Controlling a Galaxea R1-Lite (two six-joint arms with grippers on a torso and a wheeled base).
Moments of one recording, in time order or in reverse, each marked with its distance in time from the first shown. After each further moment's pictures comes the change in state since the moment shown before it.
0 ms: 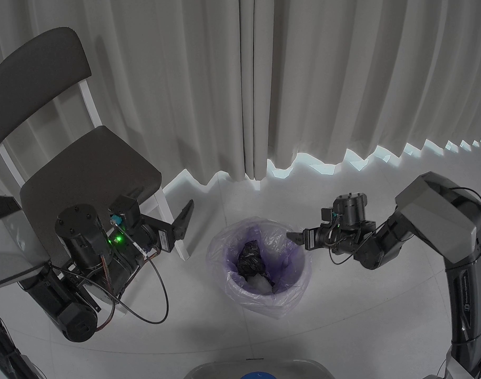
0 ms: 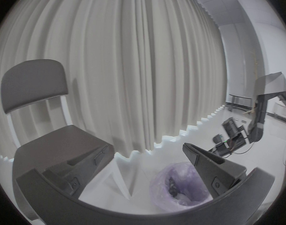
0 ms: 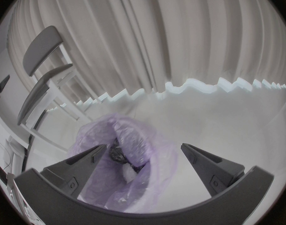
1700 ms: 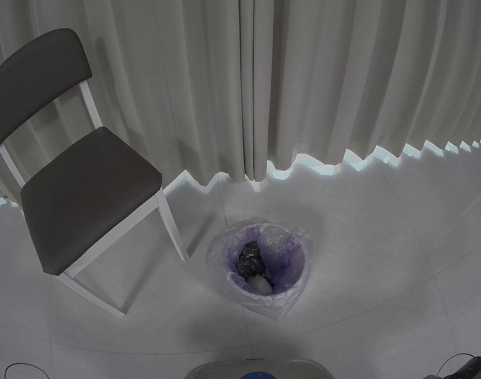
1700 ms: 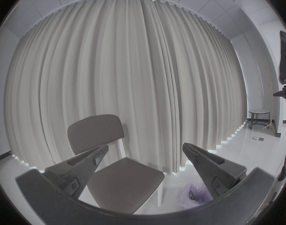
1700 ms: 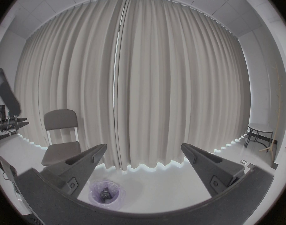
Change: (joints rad) left arm 0.327 -1.397 -0.167 1.314 -0.140 0.004; right arm -0.290 -1.990 0.290 0.937 -0.083 -0.143
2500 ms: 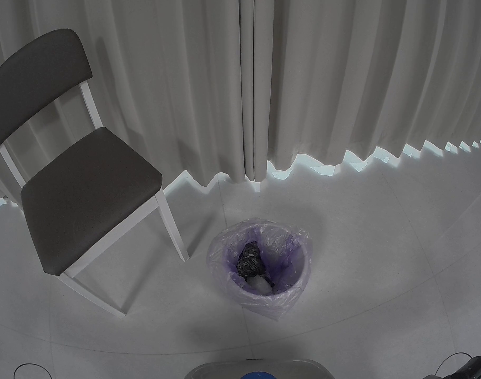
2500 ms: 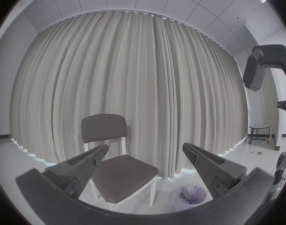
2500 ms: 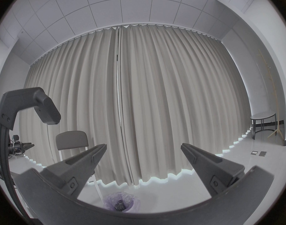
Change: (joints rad) left arm 0.146 -0.483 0.221 0.185 -0.078 -0.159; right arm -0.017 -0.449 0.203 0.039 0.014 0.155
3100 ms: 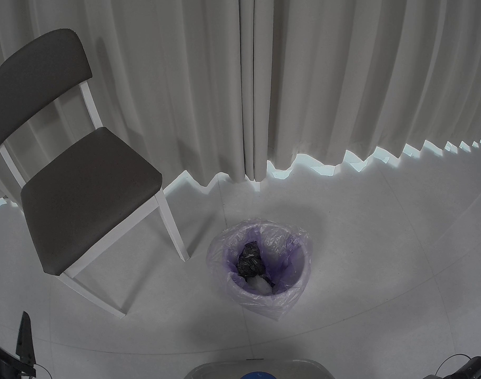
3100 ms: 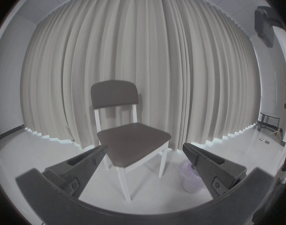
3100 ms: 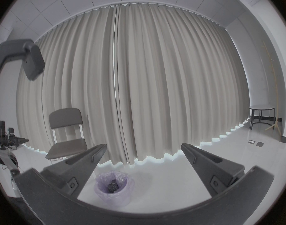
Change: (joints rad) left arm 0.001 -0.013 0.331 -0.027 0.104 -0.017; right arm -0.002 -0.012 0.562 -0.358 0.000 -0.038
